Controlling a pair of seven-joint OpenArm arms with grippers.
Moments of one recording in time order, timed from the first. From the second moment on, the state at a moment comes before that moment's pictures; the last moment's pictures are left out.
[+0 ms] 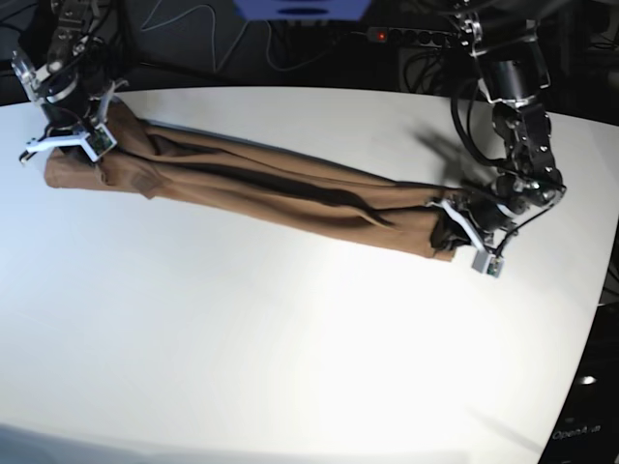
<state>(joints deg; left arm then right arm) -4.9 -8.4 -21.0 65.3 -8.2 -41.7 33.3 -30.0 5.3 32.5 107.1 -42.5 41.5 1.2</state>
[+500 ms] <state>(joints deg) -4.8 -8.4 -21.0 65.3 -8.4 -41.7 33.3 -33.2 3.2 32.6 107.1 -42.5 41.4 3.3</state>
